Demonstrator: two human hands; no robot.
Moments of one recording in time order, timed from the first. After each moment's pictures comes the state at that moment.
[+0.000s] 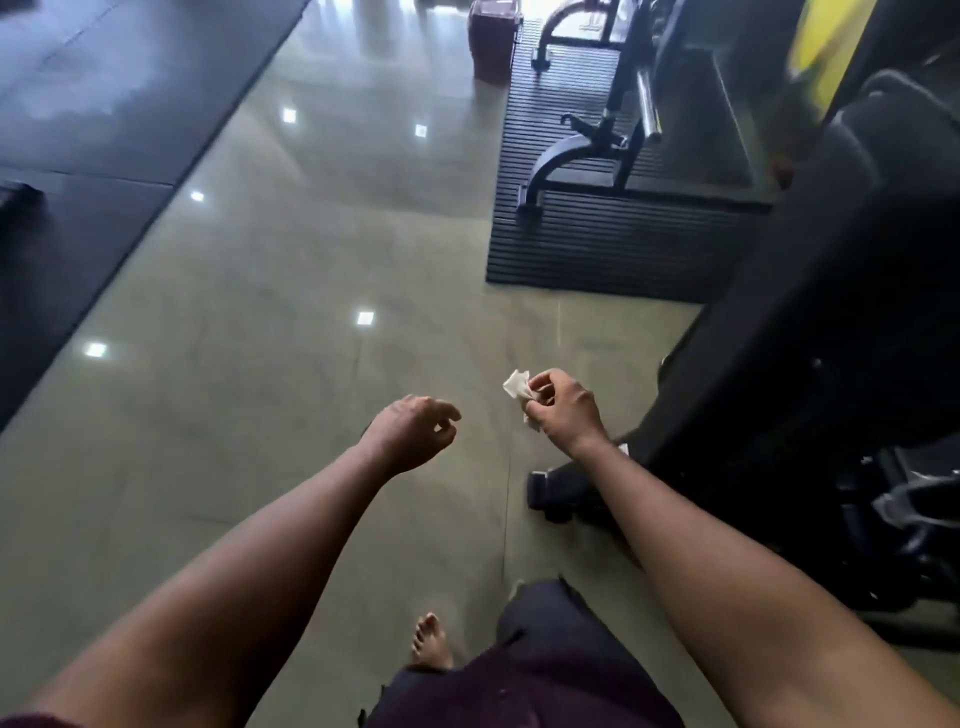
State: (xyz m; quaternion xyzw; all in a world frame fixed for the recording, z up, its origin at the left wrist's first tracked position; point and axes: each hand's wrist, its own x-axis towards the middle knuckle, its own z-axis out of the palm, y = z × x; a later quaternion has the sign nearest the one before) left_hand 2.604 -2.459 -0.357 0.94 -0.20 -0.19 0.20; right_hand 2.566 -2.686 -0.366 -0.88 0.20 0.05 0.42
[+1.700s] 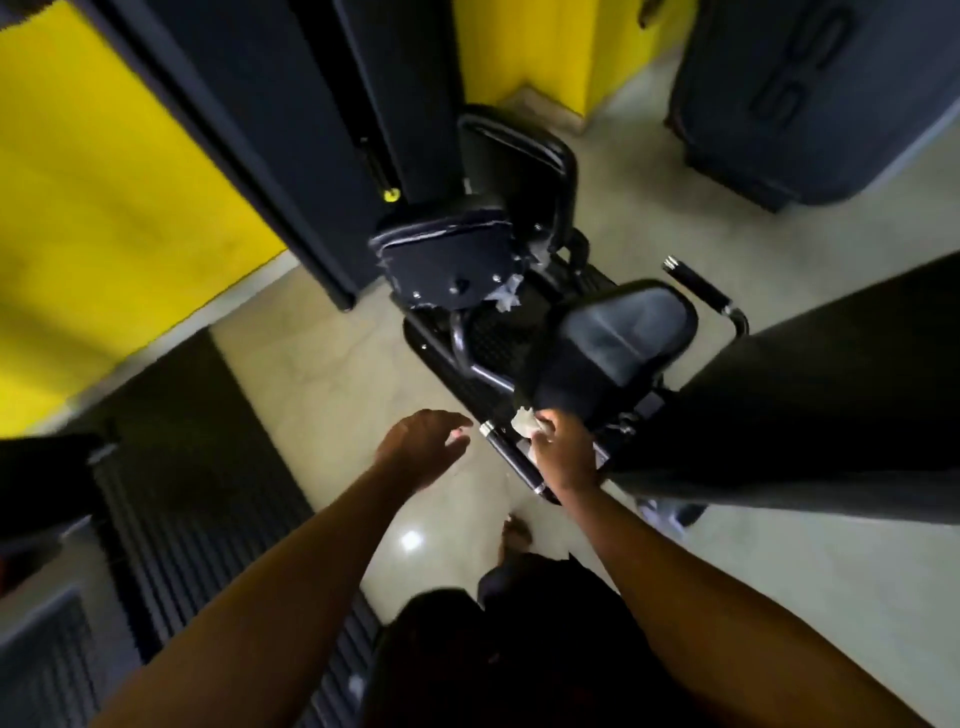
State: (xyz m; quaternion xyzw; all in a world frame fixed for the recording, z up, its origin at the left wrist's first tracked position) left_hand 2.956 -3.304 -0.403 0.21 -0.94 -0.21 -0.15; right_hand 2.845 -3.138 -0.456 -0.09 0.88 -0.40 0.25
